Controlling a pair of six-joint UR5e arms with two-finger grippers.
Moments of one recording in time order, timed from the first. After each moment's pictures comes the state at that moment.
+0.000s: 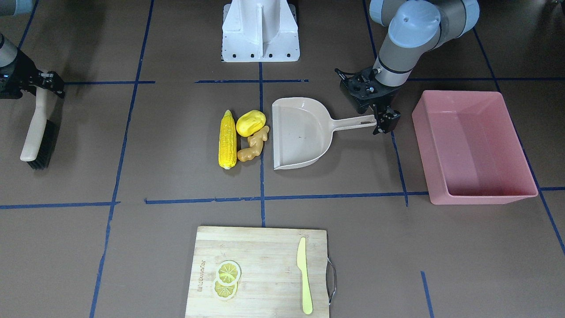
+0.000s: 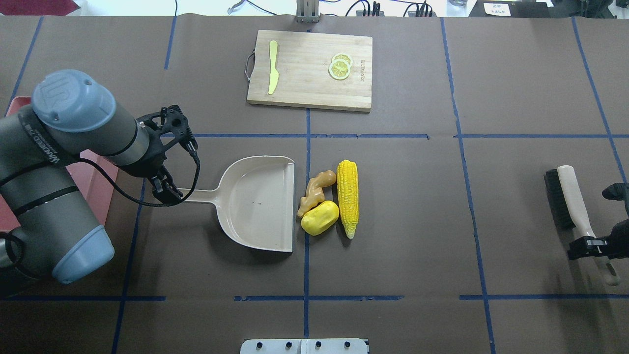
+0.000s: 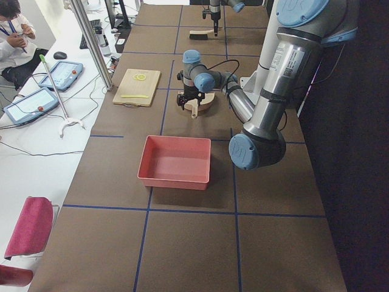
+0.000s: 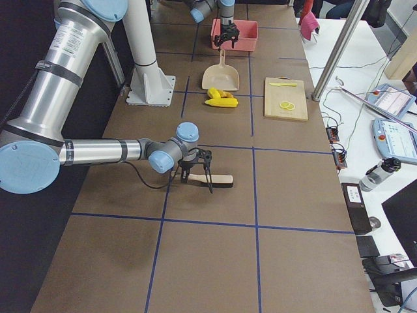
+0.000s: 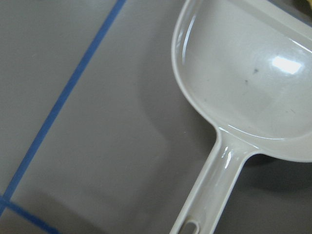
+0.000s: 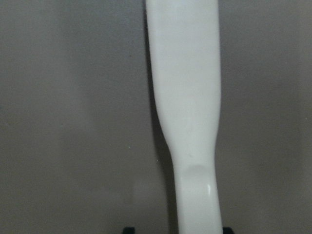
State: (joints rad) left arm -0.68 -1.95 -1.91 -1.55 -2.00 0.16; right arm 0.77 -1.99 1.92 -0.95 2.14 0.98
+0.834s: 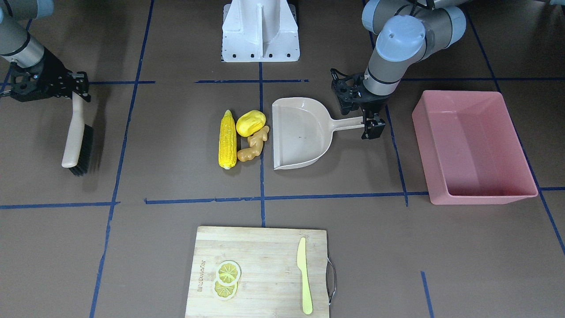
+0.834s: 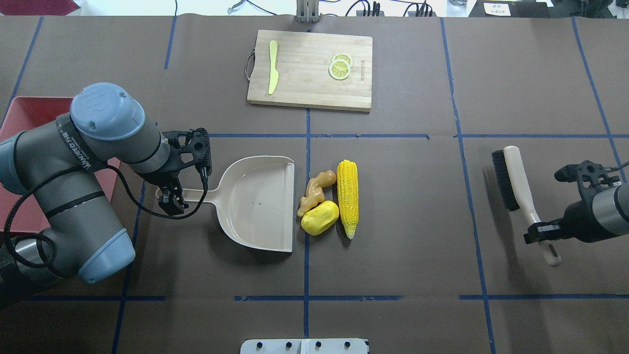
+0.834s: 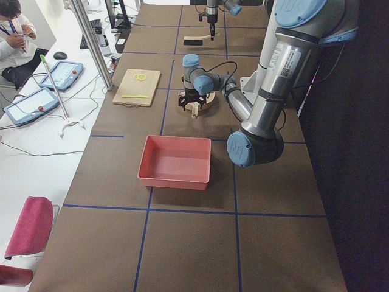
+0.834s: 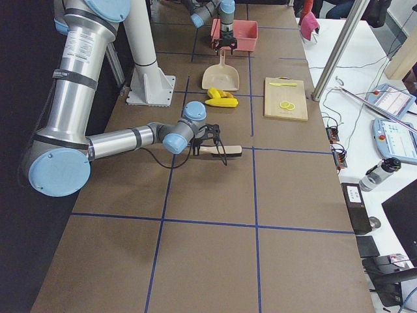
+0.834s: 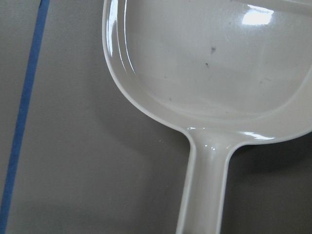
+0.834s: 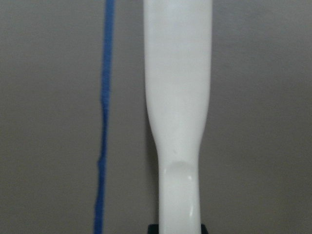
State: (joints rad) left arm -0.65 -1.97 -1.85 -1.57 -2.01 0.31; right arm 0.72 -1.82 1.98 -0.96 2.16 0.98
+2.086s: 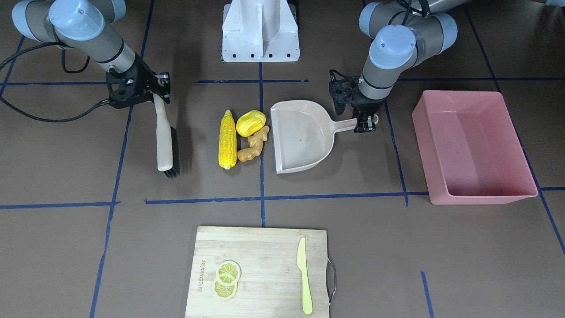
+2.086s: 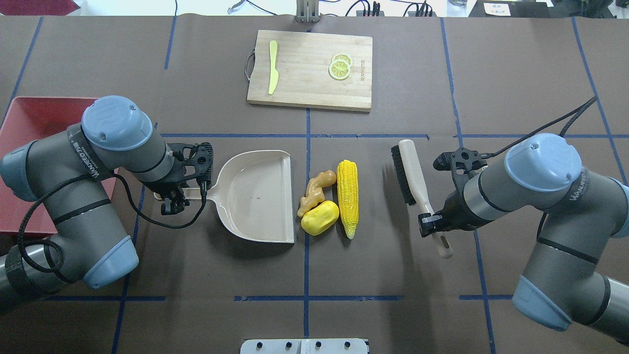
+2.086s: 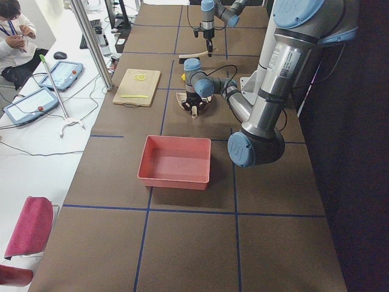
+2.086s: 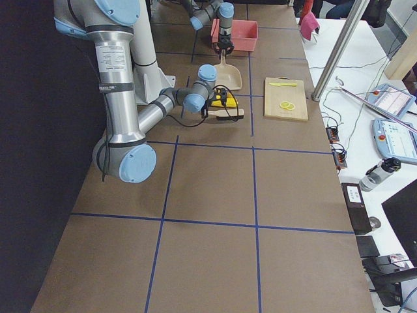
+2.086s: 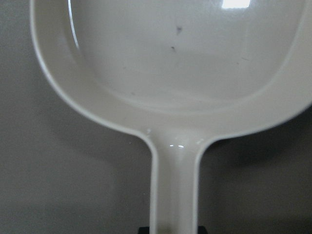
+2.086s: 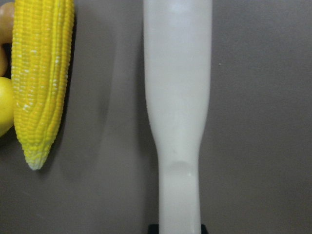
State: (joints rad) left arm -0.63 -1.96 -1.83 -1.58 -2.00 0.40; right arm 0.56 -1.41 1.99 -1.29 2.10 1.06
